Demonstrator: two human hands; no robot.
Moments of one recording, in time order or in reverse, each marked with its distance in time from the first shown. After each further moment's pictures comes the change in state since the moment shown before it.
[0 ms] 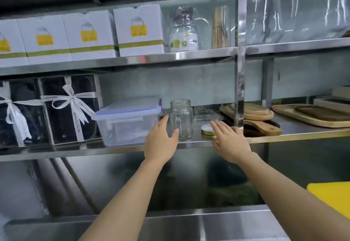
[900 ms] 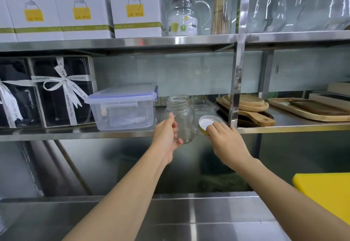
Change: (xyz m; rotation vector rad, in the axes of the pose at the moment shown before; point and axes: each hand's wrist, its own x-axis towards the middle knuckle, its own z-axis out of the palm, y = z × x) left_hand -0.026 0.033 0.014 -1.069 -0.077 -0.595; right_hand -0.038 -0.015 -0.003 -0.024 0.319 -0.162
